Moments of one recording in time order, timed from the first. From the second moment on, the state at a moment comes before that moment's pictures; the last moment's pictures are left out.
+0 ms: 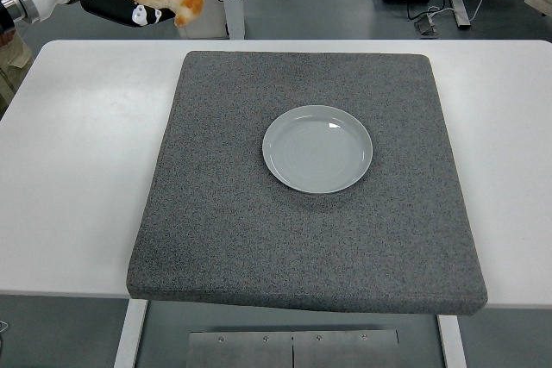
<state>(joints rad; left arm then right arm) -1.28 0.79 -0.30 -1.21 0.96 -0.11 -0.24 -0.14 0.00 0.01 0.13 -0.10 0.03 0.41</state>
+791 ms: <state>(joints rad) -1.38 0.55 -0.26 -1.10 0.96 -0.12 -0.24 -0.14 0.00 0.01 0.13 -0.10 0.03 0.41</state>
